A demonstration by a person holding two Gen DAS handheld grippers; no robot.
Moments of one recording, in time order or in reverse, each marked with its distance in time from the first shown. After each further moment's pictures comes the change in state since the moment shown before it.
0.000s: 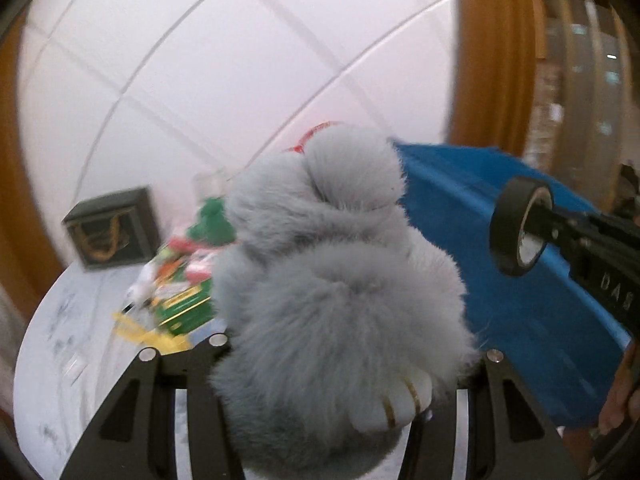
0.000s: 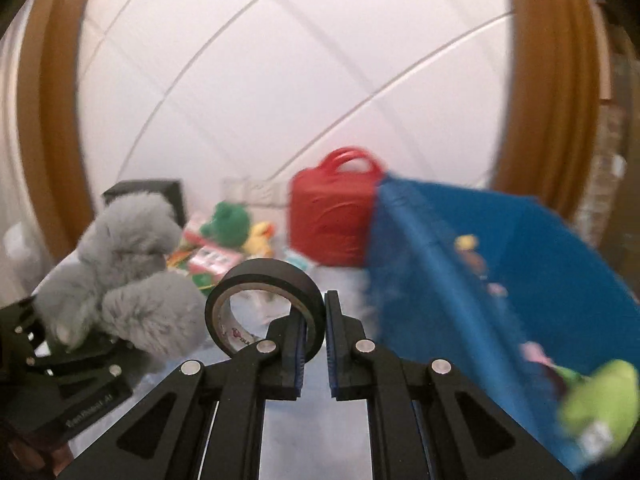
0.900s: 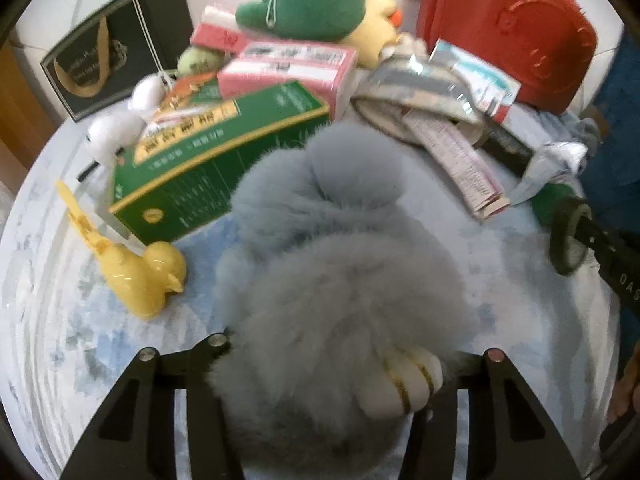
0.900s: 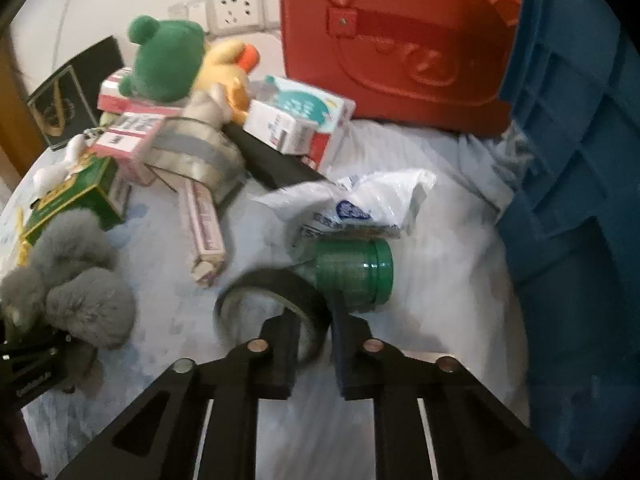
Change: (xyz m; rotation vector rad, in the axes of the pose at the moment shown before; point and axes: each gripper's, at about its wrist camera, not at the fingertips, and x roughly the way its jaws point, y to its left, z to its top) left arm 0.285 0.145 -0.107 -0.222 0.520 0.264; right arm 0.369 0.033 -0.096 -0.042 0.446 0.168
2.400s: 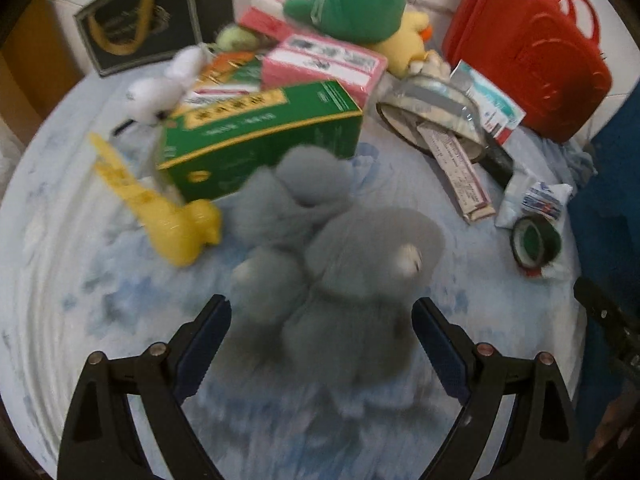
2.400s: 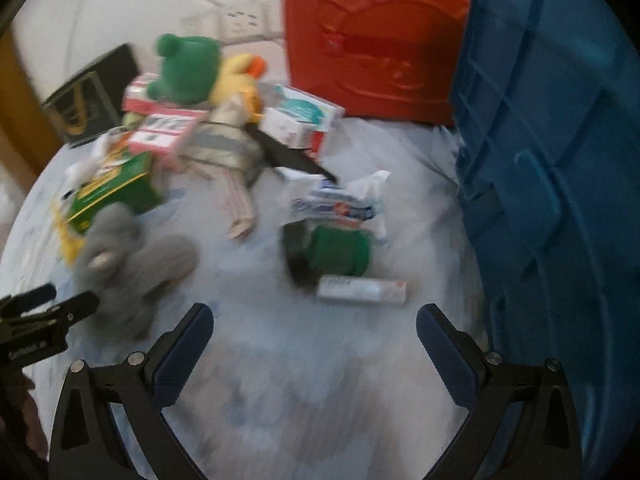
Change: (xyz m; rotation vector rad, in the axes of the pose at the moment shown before) left arm -0.020 0.026 -0.002 -0.132 0.092 -0.031; right arm -0.045 -0.012 -0.008 0.069 0.107 -0.013
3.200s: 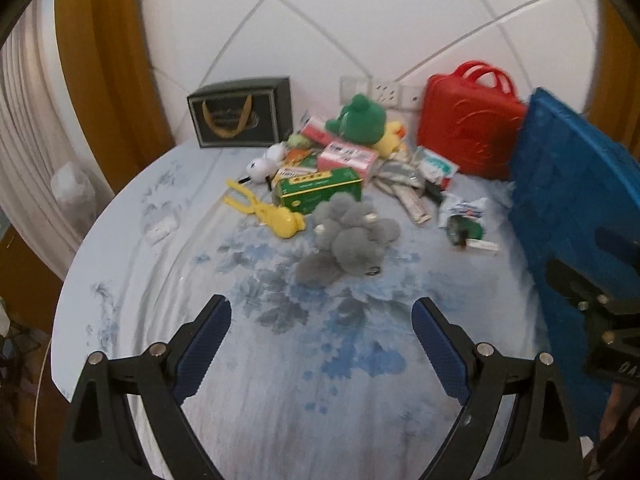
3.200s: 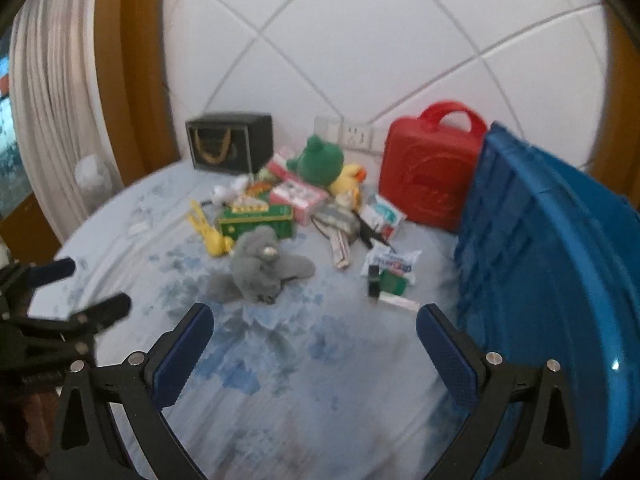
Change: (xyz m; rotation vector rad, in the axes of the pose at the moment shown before) left arm -0.228 0.001 -0.162 -0.014 -0.353 0.125; right arm -0.225 0.054 -0.103 -0.289 -0.331 0.150
